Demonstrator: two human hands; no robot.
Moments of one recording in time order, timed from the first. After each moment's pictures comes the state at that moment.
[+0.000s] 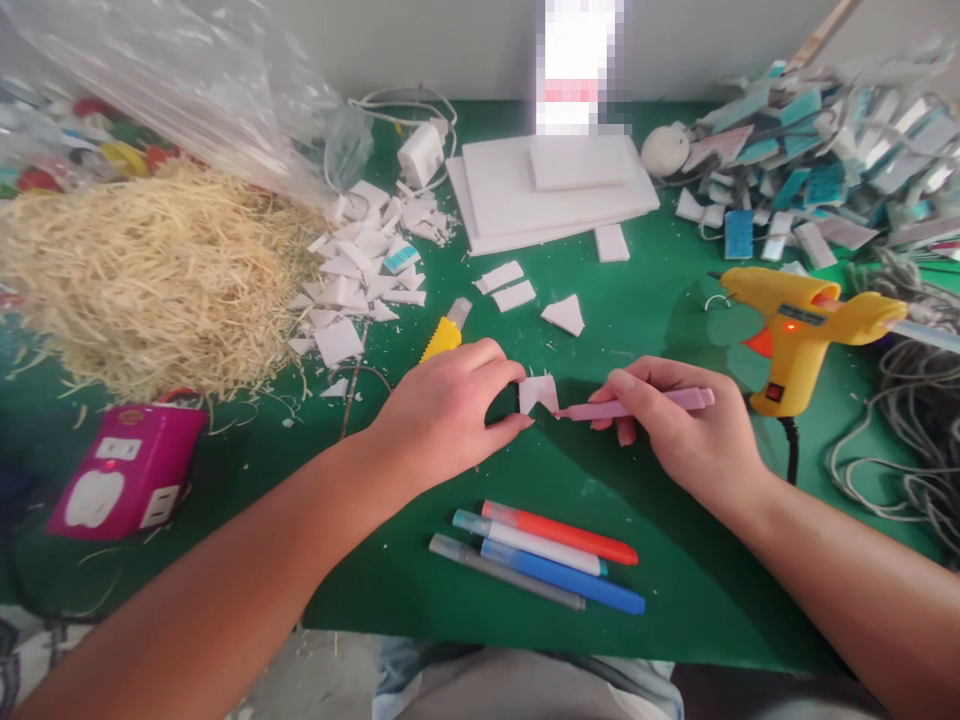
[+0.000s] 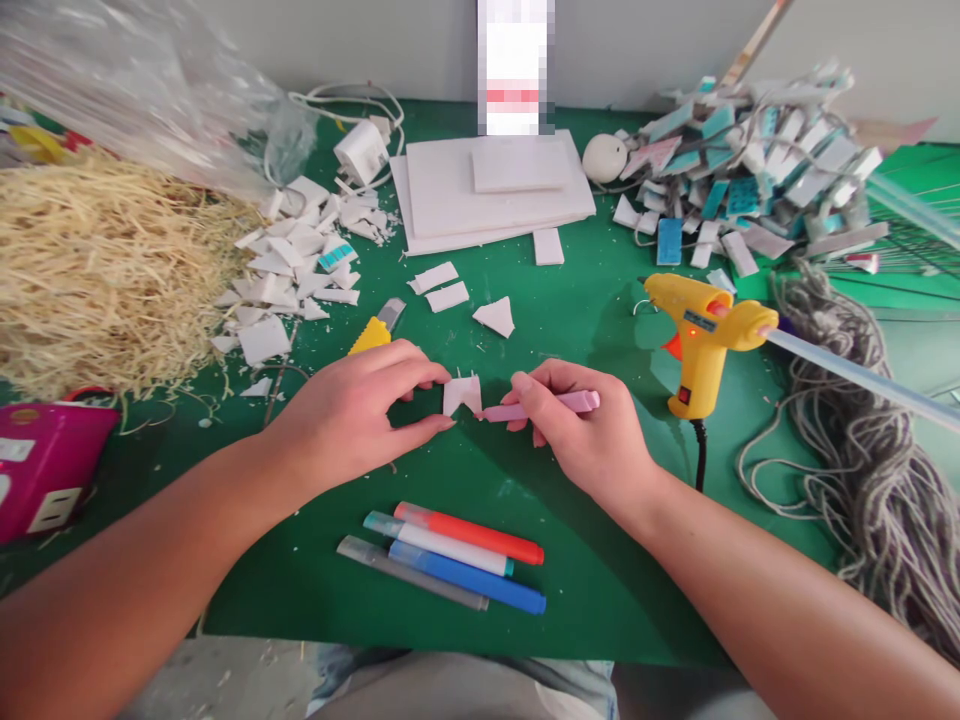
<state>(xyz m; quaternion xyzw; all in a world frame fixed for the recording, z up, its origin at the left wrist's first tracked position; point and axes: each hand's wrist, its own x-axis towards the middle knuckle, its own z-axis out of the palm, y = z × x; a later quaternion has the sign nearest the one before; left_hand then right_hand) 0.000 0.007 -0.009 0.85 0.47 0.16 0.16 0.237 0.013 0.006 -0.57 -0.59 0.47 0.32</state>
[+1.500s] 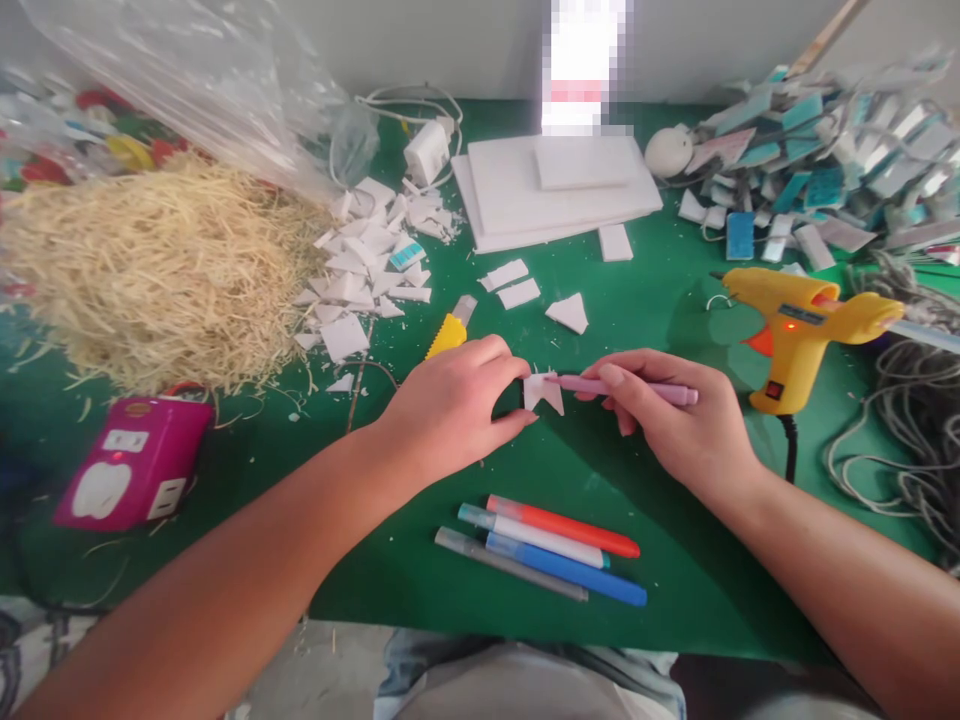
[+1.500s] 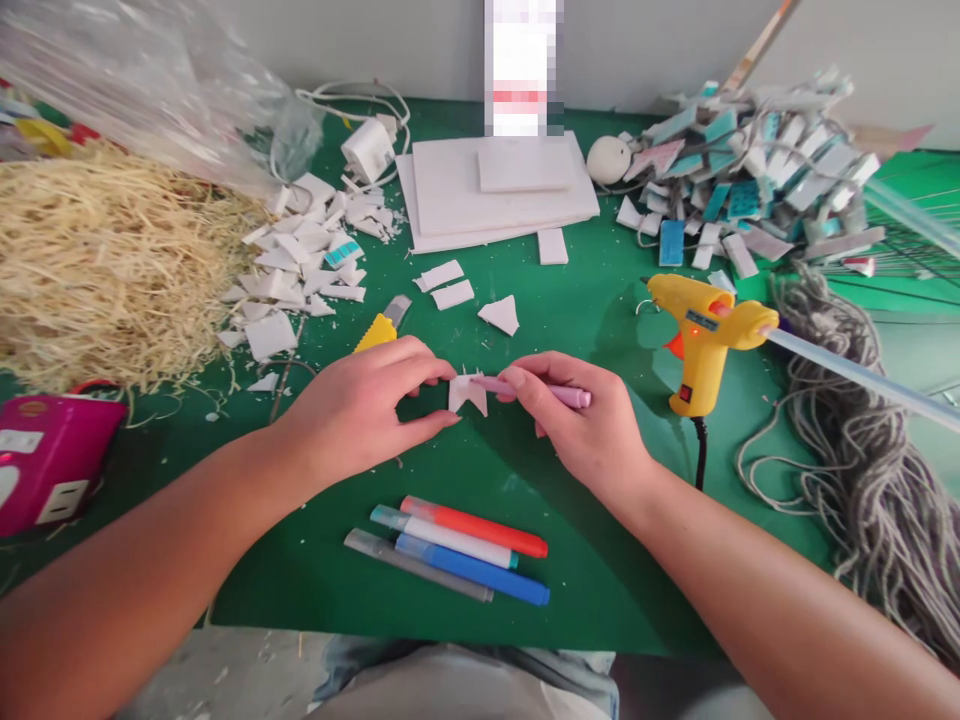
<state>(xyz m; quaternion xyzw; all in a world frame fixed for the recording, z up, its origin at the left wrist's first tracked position) 0.000 0.007 -0.011 0.85 0.47 0.18 0.15 0.235 0.013 0.003 -0.56 -0.60 0.45 0.34</state>
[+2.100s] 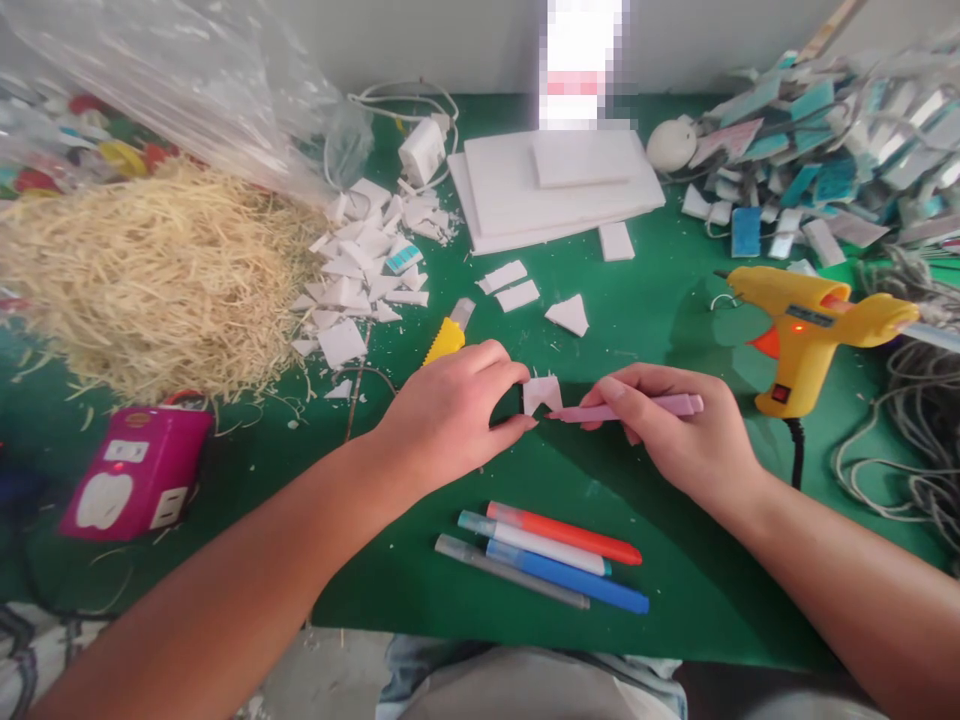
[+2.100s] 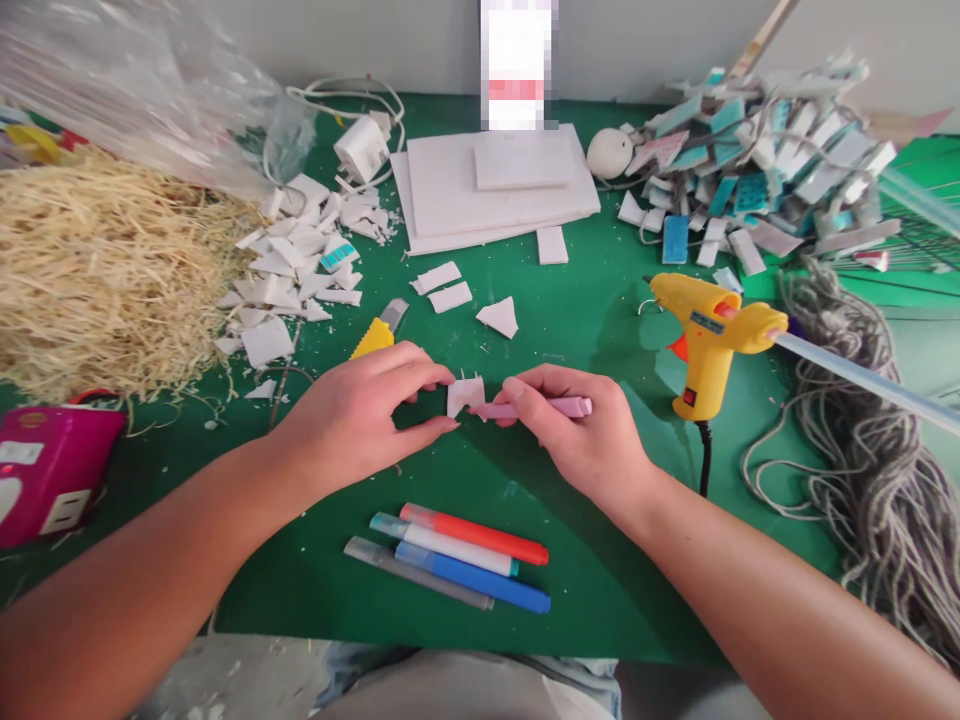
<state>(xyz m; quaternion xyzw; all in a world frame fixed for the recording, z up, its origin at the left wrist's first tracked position) -0.001 0.007 -0.010 0.85 0.46 0.18 0.15 0.233 0.016 0.006 -0.55 -0.62 0.46 0.31</state>
